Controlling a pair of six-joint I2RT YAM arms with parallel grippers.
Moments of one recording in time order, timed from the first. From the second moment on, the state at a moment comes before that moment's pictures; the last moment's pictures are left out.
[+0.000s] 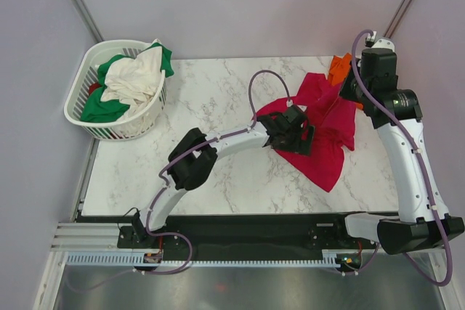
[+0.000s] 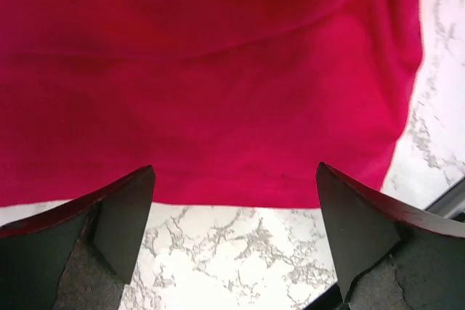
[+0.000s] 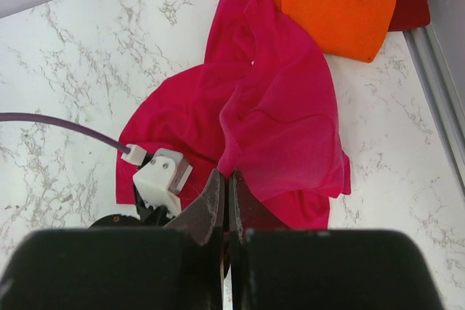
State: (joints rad) left arm -1.00 2.28 1.88 -0.49 0.03 -0.63; right arm 0.12 1.26 1.57 -0.88 0.21 0.34
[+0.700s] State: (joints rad) left arm -0.93 2.32 1.88 -0.61 -0.09 -0.65; right arm 0.12 1.24 1.53 -0.85 0.16 0.34
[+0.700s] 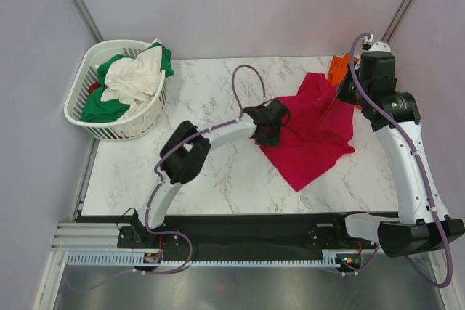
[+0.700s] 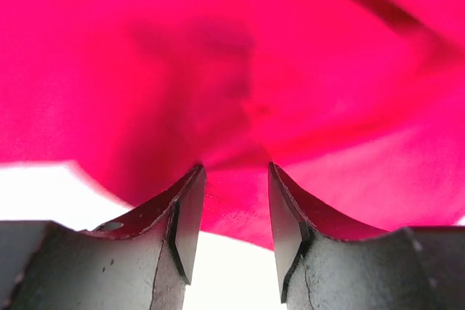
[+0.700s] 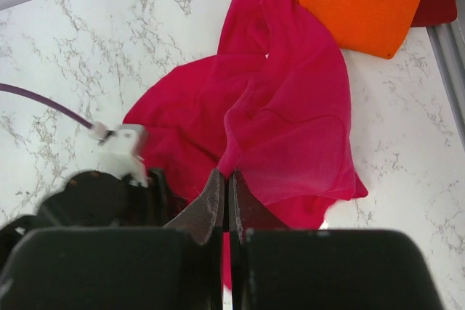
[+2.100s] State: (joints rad) left arm -0.58 1.42 0.83 -0.66 -0.09 -0.63; right arm 0.12 1.16 1.30 -0.78 0.01 0.36
